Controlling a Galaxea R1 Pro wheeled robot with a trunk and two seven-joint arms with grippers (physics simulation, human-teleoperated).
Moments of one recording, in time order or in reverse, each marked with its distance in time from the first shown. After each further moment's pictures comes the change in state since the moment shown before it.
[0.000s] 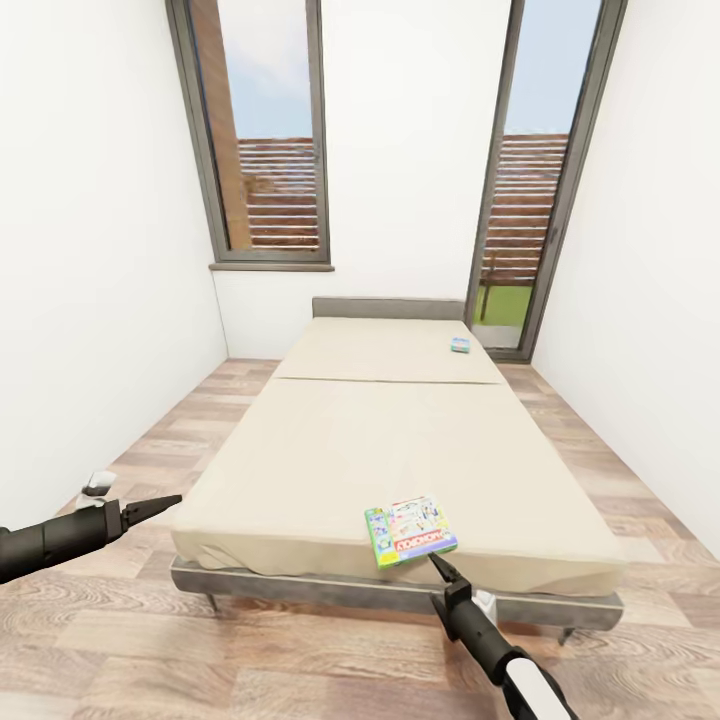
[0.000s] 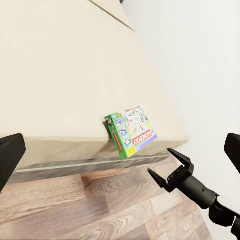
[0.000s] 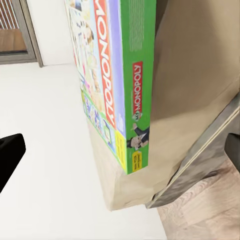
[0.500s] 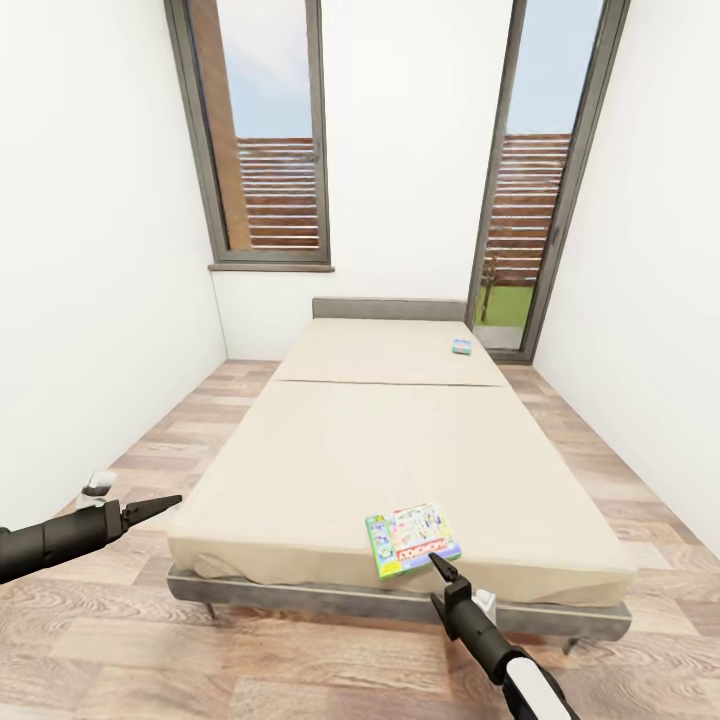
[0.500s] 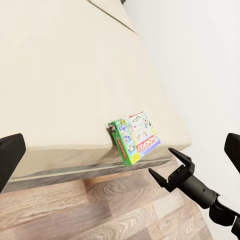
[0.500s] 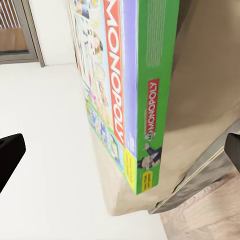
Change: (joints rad) left arm 0.000 0.000 0.000 0.000 -0.001 0.000 0.000; right arm 0.000 -0.002 0.005 -0.001 0.001 0.000 0.007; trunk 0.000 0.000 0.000
